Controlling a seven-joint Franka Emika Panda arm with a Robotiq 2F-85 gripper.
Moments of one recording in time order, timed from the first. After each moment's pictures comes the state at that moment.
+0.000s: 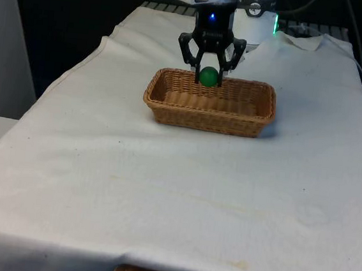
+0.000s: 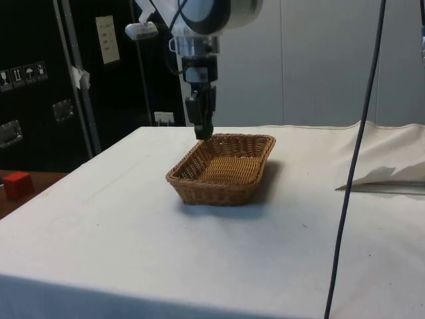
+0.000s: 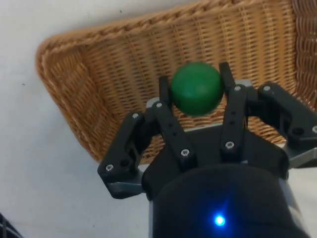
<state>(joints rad) 0.43 0.25 -0.55 -2.26 0.24 2.52 -0.32</state>
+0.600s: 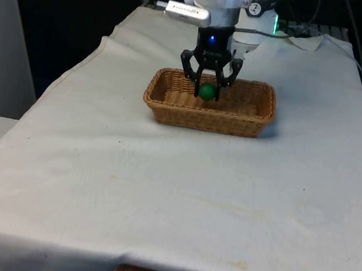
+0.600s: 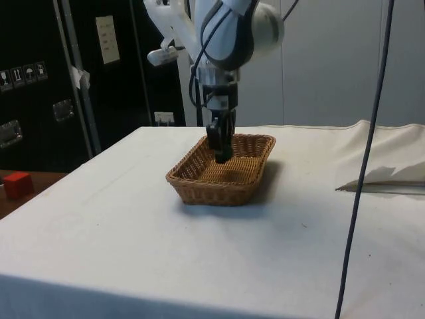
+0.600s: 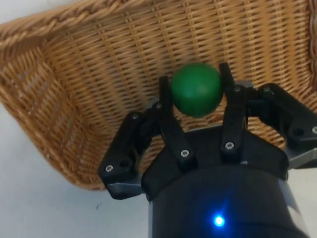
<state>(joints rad) 0.43 0.31 -0.52 -2.40 0.29 2.71 -0.33</state>
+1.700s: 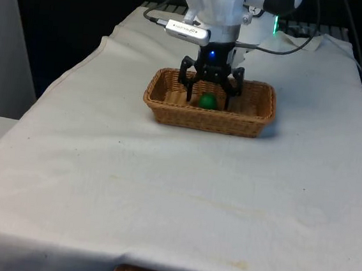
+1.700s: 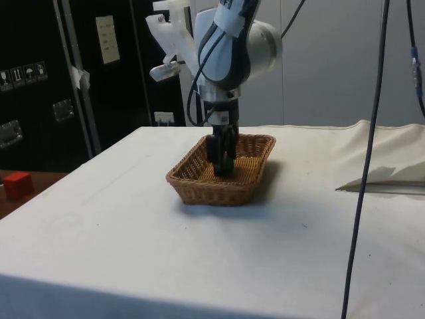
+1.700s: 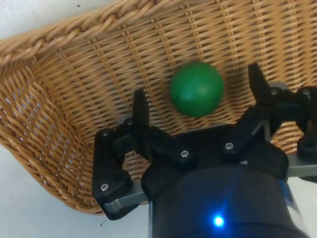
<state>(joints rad) 0.43 0.39 -0.50 -2.38 0.36 2.75 -0.33</state>
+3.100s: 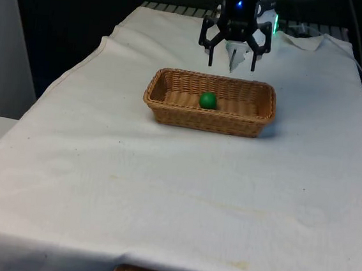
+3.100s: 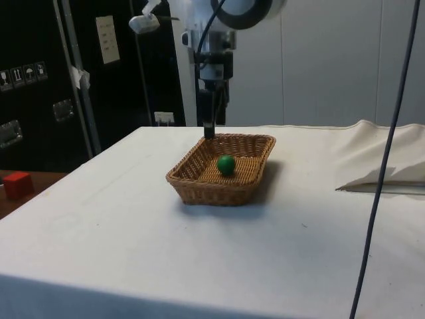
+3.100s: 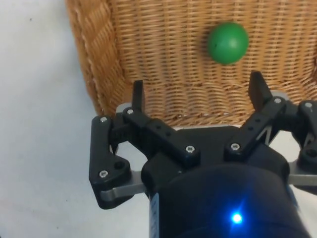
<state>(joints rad) 0.44 0.06 -0.47 -2.45 0.05 2.60 -0.15</state>
